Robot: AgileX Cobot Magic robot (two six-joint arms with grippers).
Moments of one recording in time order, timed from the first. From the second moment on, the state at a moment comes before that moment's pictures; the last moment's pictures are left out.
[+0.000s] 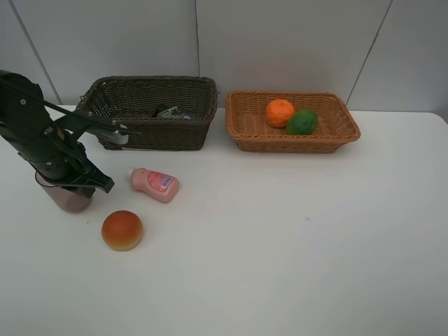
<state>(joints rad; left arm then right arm) -0.22 1.78 -0.81 0.13 0.38 0.04 0.03 0.00 -0.52 -0.06 1.06 0.06</state>
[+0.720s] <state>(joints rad) -0.22 1.78 -0.81 0.13 0.37 0.04 0.03 0.00 -0.52 -0.06 1.06 0.06</state>
